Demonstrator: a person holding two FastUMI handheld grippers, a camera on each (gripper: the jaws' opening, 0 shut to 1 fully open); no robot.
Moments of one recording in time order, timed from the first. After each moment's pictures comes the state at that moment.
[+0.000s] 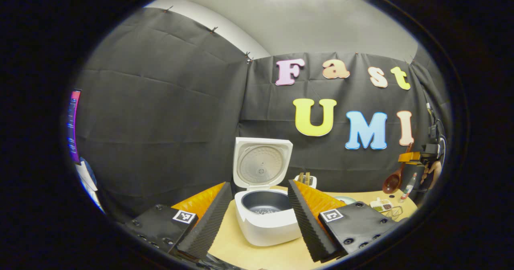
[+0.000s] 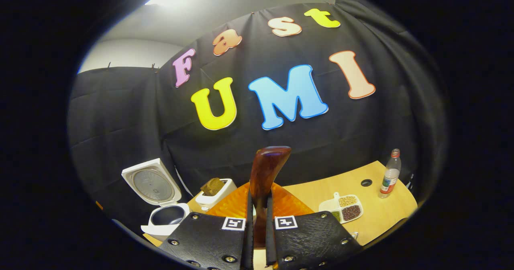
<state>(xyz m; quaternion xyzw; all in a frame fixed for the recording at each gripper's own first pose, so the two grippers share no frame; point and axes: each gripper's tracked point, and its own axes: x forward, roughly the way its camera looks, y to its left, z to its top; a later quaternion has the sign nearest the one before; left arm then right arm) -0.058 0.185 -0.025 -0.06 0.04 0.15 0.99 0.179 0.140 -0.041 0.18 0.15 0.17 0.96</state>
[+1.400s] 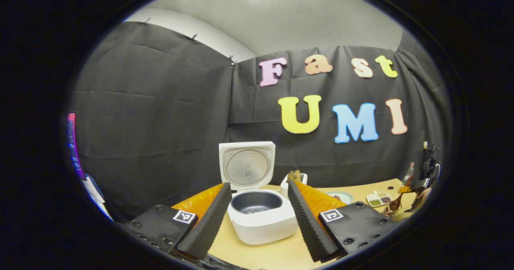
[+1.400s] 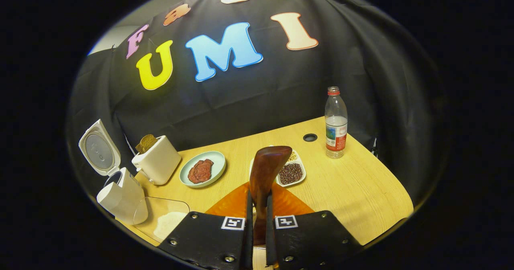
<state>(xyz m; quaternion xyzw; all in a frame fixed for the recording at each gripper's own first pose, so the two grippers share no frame) -0.059 0.127 -0.001 -0.01 0.05 0.14 0.99 0.149 0.041 -0.237 0.16 0.30 0.06 0.94</state>
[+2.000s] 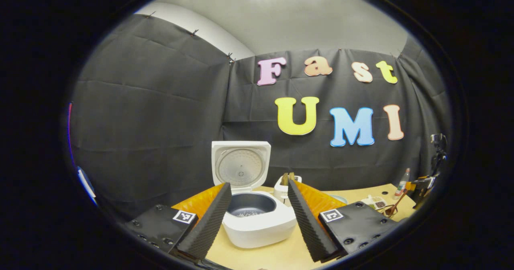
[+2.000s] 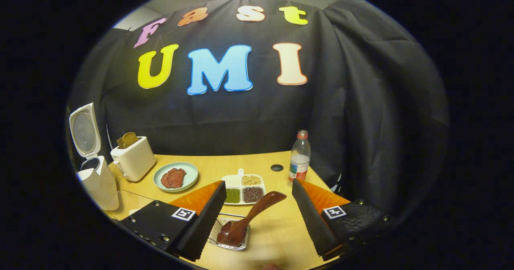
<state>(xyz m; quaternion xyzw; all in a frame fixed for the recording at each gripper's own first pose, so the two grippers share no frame) -0.029 0.136 -0.009 -0.04 0.04 0.11 0.99 0.137 -0.022 -0.156 0.02 0.19 -0.02 0.98</state>
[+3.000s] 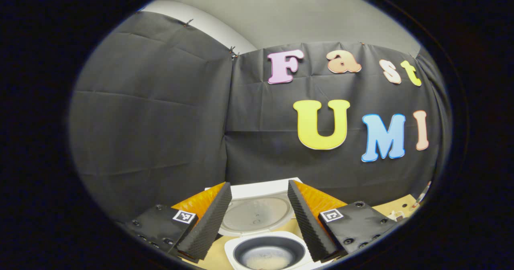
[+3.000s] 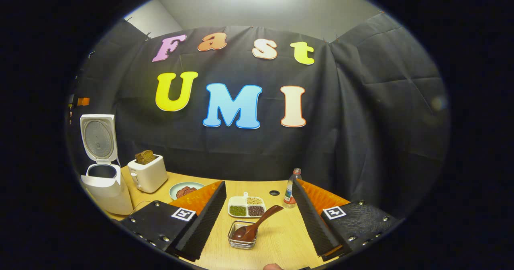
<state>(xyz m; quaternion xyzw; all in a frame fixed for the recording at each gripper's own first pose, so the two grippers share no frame) 0.223 0.276 0.052 -0.03 0.04 0.13 0.99 0.056 0.015 -0.059 -0.01 0.11 -0.03 0.99</state>
